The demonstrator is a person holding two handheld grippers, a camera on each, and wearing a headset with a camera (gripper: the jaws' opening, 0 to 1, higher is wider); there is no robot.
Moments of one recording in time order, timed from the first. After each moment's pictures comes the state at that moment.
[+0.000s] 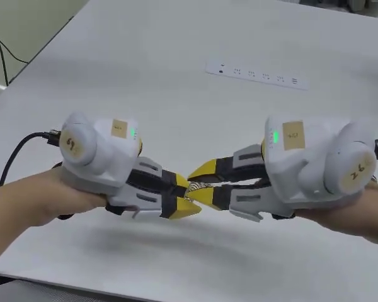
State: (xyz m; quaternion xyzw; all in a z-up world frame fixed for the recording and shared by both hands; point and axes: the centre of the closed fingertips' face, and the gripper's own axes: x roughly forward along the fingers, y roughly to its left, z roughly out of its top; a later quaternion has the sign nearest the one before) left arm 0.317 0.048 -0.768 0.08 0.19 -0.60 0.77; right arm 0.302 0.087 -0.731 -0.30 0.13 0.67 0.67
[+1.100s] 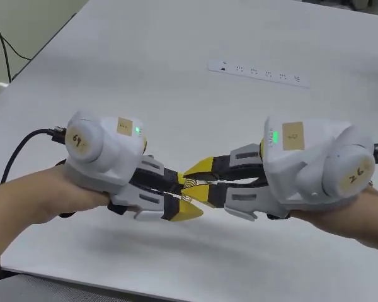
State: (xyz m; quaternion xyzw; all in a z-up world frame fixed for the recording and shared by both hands) left arm 0.310 0.050 -0.772 0.07 0.21 -0.60 0.77; right arm 0.299 0.095 -0.729 -0.28 0.13 0.67 0.67
